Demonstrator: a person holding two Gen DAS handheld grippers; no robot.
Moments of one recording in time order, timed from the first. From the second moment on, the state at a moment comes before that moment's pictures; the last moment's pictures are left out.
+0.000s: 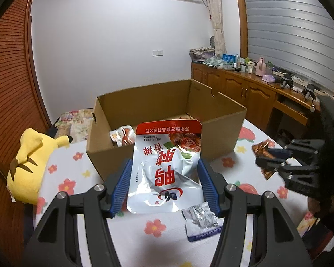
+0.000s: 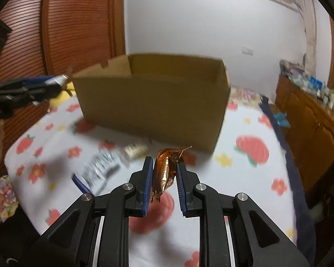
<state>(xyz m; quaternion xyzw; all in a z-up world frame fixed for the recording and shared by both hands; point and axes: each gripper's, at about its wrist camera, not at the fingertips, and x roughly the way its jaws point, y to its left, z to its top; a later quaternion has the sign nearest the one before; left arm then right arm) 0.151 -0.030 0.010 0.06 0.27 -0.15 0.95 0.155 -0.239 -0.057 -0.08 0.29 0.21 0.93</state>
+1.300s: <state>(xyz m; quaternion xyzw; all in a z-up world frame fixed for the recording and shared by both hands) 0.269 -0.019 0.016 0.06 0.29 -0.13 0.95 0.283 -0.193 0.001 -0.11 0.27 0.24 0.92</state>
